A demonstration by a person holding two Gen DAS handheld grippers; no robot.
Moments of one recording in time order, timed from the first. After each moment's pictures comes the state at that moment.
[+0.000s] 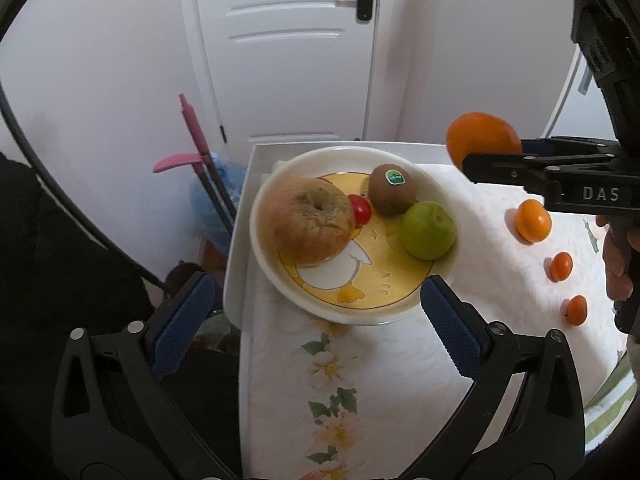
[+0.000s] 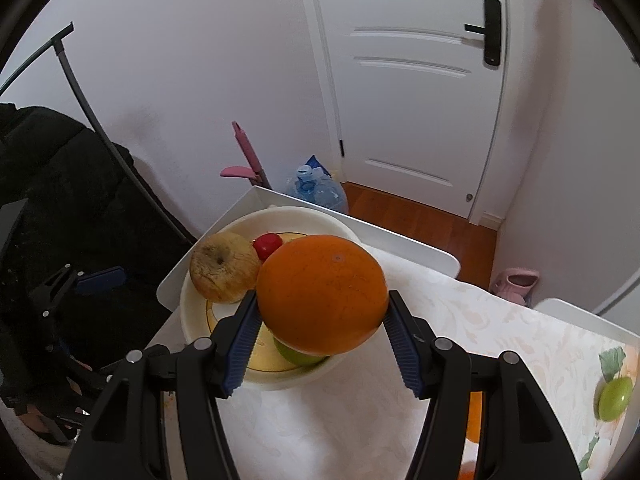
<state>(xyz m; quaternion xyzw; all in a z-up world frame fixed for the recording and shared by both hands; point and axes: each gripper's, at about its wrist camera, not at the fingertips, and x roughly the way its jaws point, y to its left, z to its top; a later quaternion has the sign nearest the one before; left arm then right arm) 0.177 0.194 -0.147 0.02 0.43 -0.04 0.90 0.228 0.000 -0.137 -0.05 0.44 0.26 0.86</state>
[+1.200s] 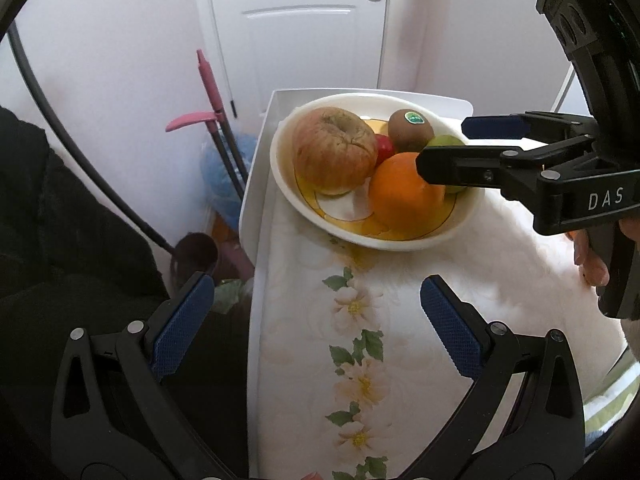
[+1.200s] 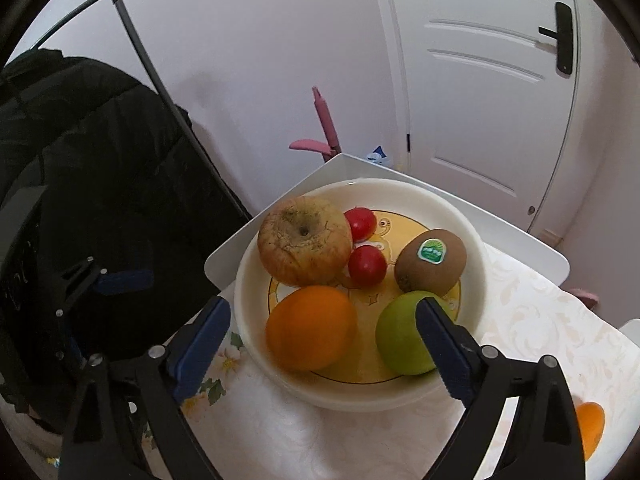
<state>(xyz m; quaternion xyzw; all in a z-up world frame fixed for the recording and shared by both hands) 0.151 0.210 -0.178 0.02 0.46 -0.02 0.89 0.211 0.051 -0.181 -0.06 0.43 0.37 0.82</state>
